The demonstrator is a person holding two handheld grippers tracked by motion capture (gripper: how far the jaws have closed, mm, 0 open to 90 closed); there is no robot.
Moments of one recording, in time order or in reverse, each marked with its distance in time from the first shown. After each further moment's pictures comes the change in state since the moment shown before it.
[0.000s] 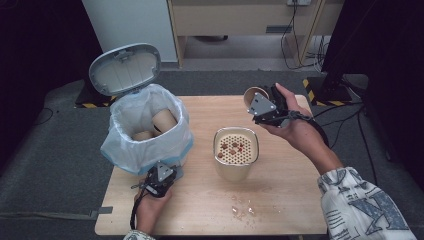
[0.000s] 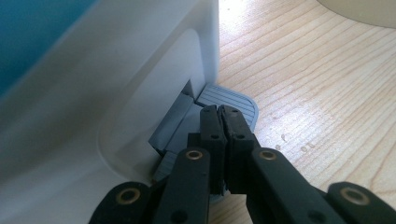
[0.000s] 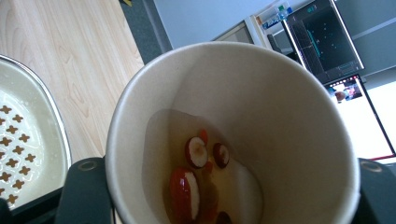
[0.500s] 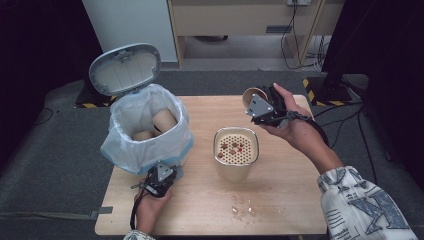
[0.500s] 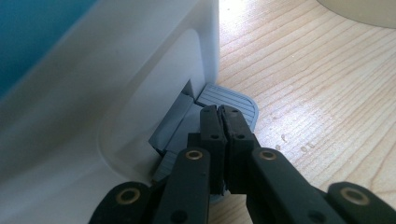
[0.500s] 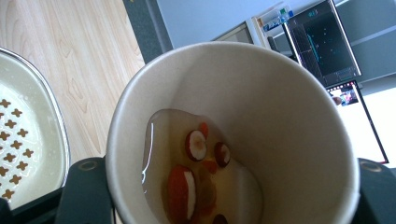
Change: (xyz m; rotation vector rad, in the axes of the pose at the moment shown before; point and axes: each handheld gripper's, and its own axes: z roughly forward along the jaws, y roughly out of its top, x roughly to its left) left arm 0.000 0.000 0.000 0.000 -0.002 -0.001; right arm 0.002 0.004 0.000 0.003 0.001 -0.047
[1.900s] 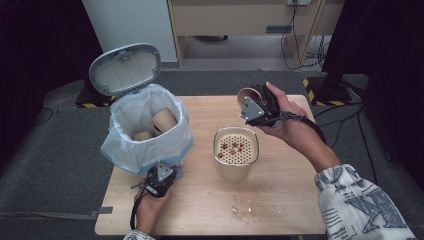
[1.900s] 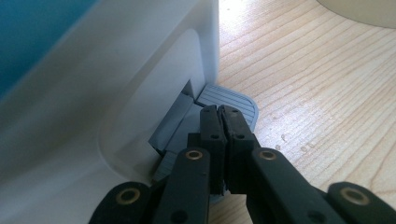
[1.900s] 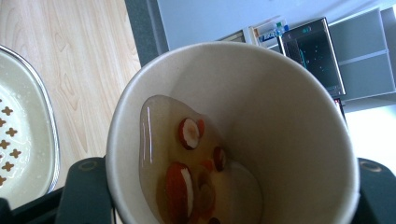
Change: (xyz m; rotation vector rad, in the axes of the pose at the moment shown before) left arm 0.000 0.000 0.000 0.001 0.001 0.002; right arm 0.004 0.015 0.000 0.002 -0.026 -0.116
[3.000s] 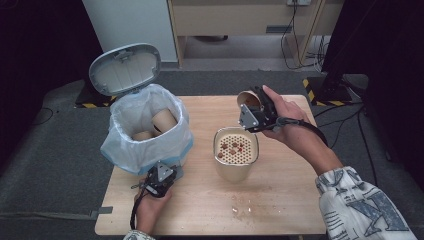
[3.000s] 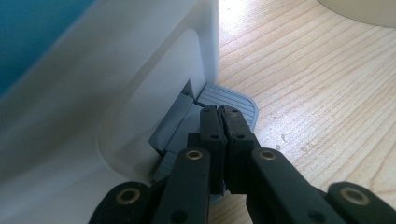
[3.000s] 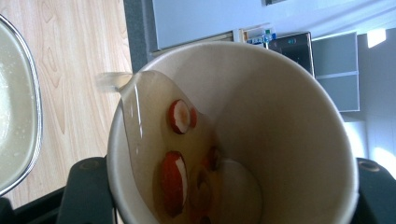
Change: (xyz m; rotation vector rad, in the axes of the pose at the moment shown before) left arm 0.000 0.000 0.000 0.000 0.001 0.001; right arm 0.010 0.003 -0.004 0.021 -0.061 -0.154
